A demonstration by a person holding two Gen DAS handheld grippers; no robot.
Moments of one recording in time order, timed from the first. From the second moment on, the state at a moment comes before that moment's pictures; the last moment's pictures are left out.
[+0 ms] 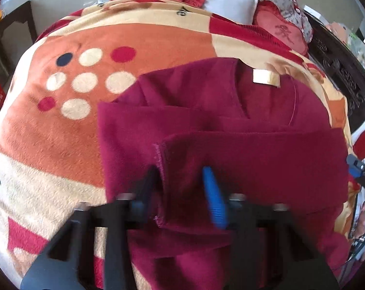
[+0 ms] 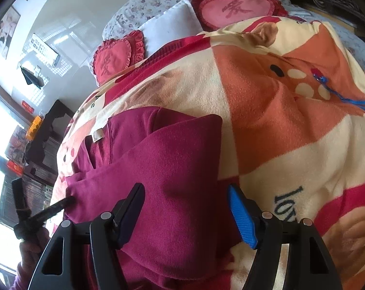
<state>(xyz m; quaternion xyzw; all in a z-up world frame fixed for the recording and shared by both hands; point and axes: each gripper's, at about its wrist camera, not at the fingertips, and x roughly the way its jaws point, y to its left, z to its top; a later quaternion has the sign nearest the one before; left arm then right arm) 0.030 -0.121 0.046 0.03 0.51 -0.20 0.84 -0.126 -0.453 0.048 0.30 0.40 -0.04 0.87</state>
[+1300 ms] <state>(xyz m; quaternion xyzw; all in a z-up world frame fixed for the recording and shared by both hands) 0.031 -0.095 0.054 -0.03 0.51 -0.19 0.84 -0.113 -0.467 0.062 0.25 0.38 -0.09 0.89</state>
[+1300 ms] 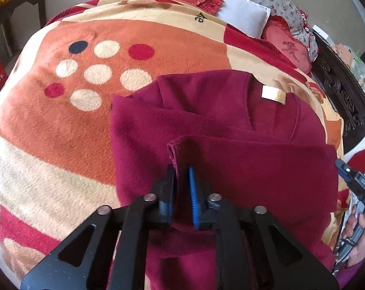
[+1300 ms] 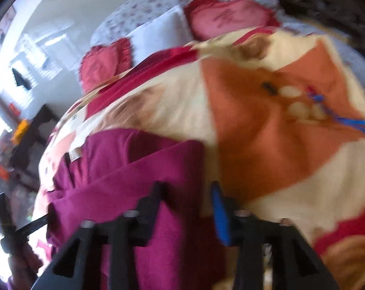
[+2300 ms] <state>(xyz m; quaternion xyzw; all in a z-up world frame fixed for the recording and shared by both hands) -0.006 -0.100 0.045 0.00 0.49 -0.17 0.85 -0.097 -0.381 0.068 0.09 0.41 -0.08 0.90</state>
